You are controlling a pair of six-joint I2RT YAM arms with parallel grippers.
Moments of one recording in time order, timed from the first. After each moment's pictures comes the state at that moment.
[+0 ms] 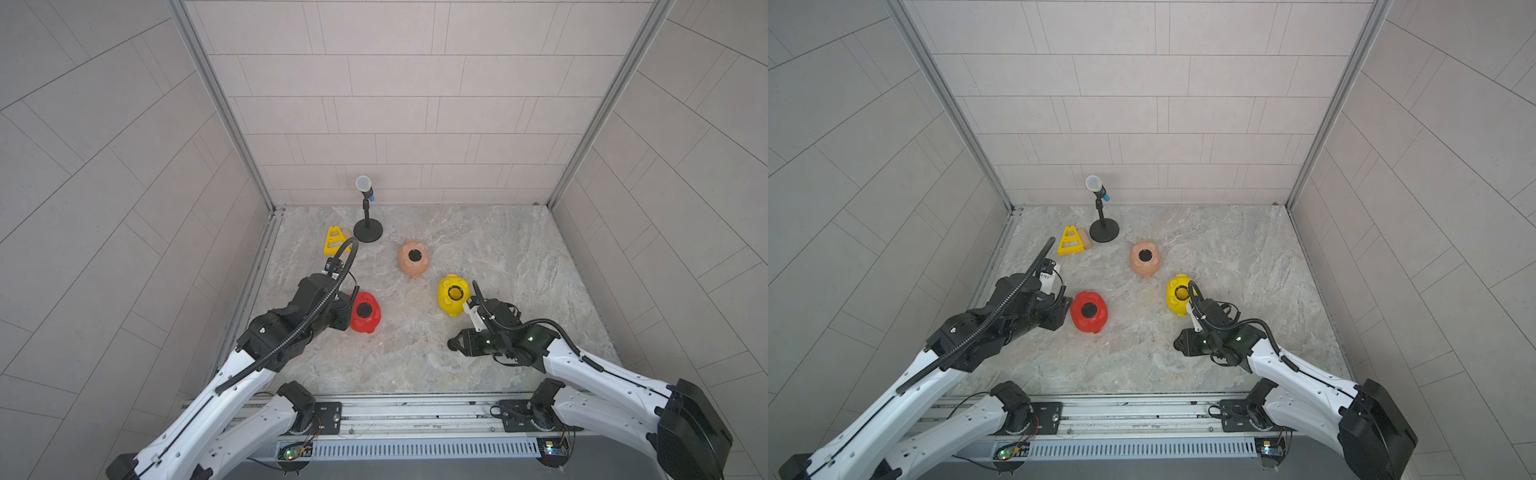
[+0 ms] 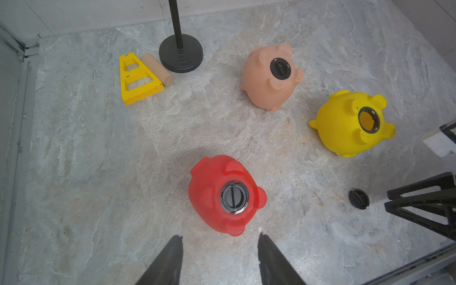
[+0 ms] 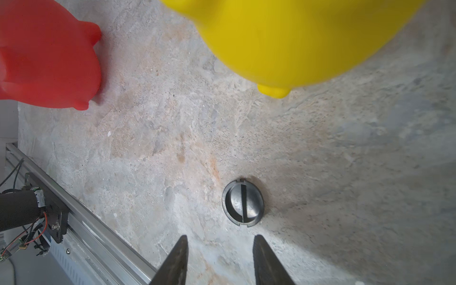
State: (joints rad) left arm -0.62 0.79 0.94 -0.92 -0.21 -0.27; right arm 0.67 0.99 0.46 -0.41 -0.19 0.62
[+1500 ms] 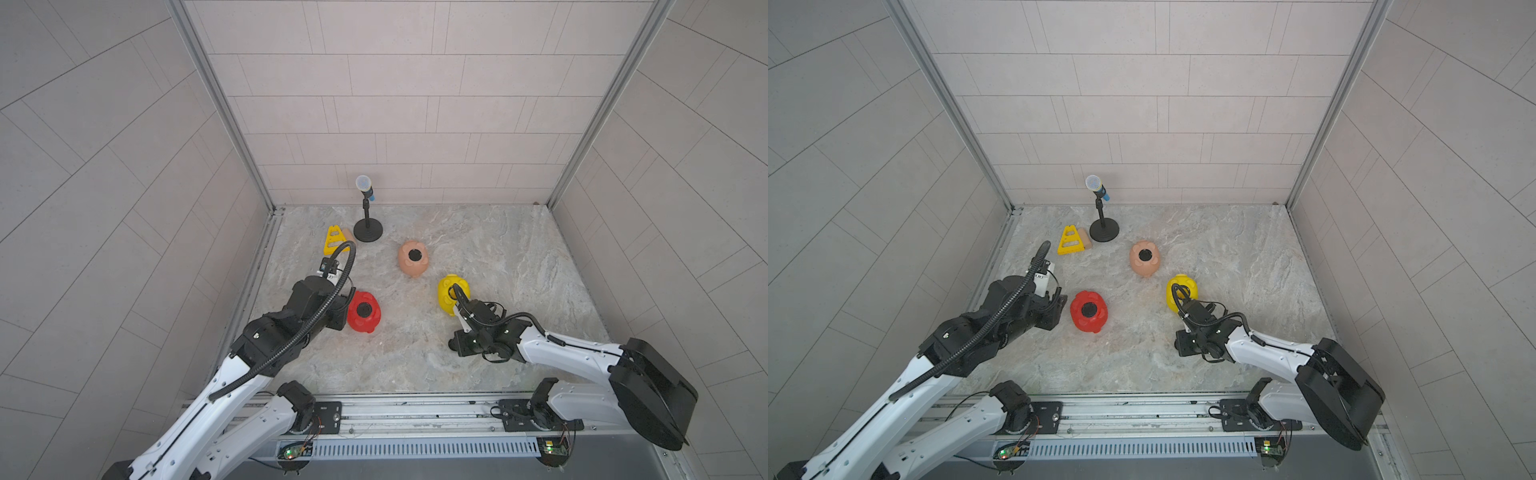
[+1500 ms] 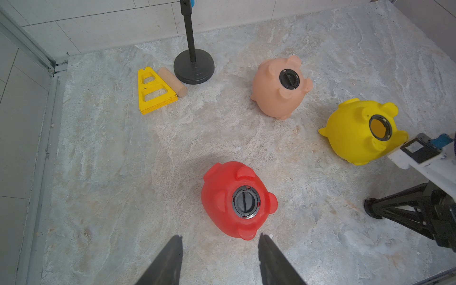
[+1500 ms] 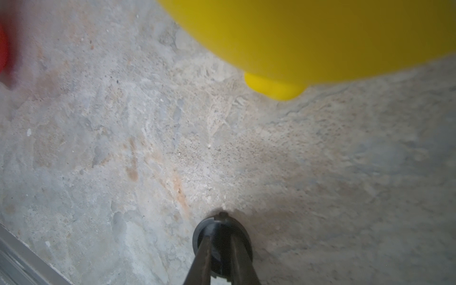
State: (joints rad) left arm -0.62 0.75 0.94 -0.91 -0.26 -0.25; right arm 0.71 1.24 0.48 -0.33 -0.09 0.58
